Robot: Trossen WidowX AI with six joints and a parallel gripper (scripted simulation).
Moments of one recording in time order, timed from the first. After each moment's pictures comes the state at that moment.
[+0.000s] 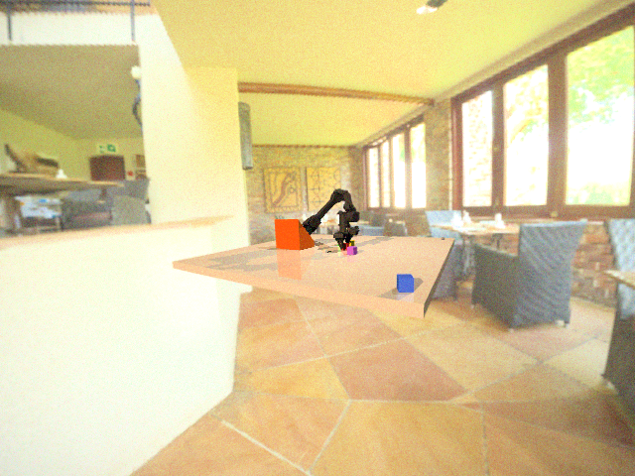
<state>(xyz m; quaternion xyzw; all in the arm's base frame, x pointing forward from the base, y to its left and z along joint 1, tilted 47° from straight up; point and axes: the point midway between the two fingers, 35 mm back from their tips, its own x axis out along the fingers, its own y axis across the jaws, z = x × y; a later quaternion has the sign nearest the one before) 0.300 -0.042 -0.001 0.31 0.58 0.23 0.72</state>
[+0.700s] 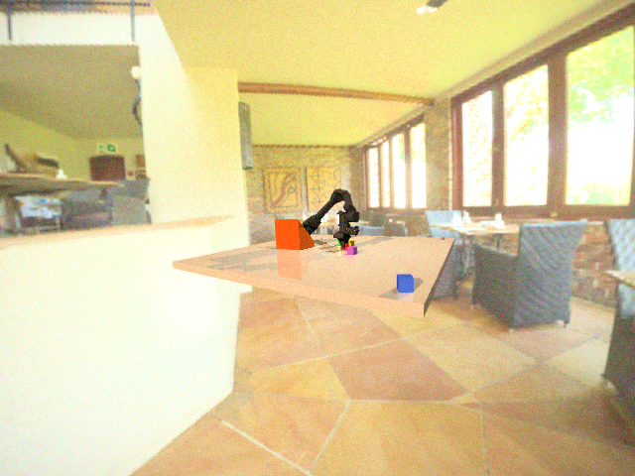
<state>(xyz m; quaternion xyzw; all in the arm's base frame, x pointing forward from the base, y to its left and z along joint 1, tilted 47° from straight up) 0.300 -0.042 -0.001 0.31 0.58 0.23 0.72</state>
